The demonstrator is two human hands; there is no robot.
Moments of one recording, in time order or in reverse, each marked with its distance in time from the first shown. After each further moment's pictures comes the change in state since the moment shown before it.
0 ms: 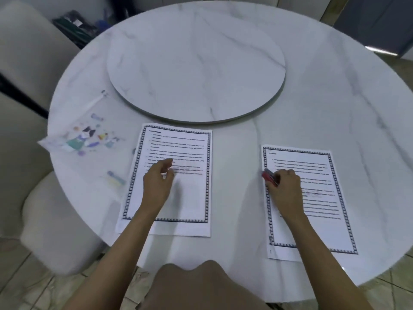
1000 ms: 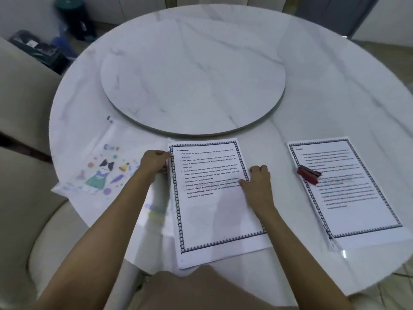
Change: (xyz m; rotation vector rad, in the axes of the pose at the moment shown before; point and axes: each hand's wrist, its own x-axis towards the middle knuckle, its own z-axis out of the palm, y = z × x) left_hand 0.176 -0.039 -0.080 -0.167 -0.331 -0.350; right_hand -0.025 -0.174 0.090 0.127 0.011 0.166
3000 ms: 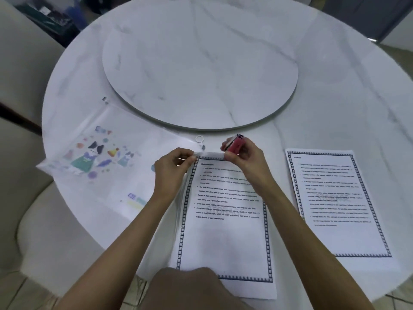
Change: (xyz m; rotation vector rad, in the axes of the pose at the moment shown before) left_hand -0.080 -0.003 0.069 -0.130 0.091 0.451; right_hand 0.042 -0.027 -0.053 0.847 -0.383 -0.171
